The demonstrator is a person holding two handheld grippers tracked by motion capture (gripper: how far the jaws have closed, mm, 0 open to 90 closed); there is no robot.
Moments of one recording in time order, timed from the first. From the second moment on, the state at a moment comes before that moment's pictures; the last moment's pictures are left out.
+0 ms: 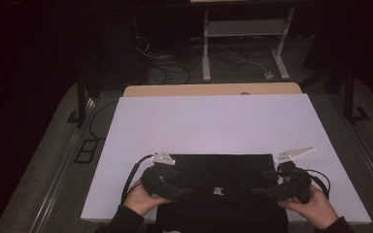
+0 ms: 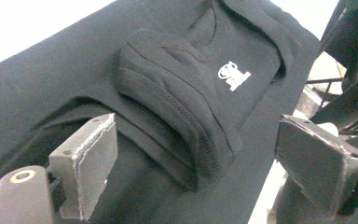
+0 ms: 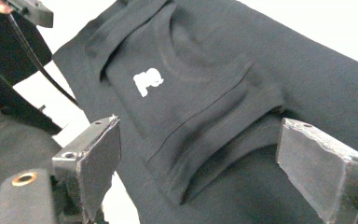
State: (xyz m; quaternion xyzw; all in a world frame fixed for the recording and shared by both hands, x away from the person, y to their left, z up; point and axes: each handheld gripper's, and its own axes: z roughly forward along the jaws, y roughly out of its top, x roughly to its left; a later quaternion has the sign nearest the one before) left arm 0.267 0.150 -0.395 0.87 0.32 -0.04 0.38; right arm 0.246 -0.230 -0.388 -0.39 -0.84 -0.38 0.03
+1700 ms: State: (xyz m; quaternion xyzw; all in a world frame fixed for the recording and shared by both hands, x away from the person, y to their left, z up) left arm 0.331 0.186 -0.377 0.87 0.32 0.00 0.38; right arm 0.312 -0.278 -0.373 -0.40 -0.82 -0.40 0.01
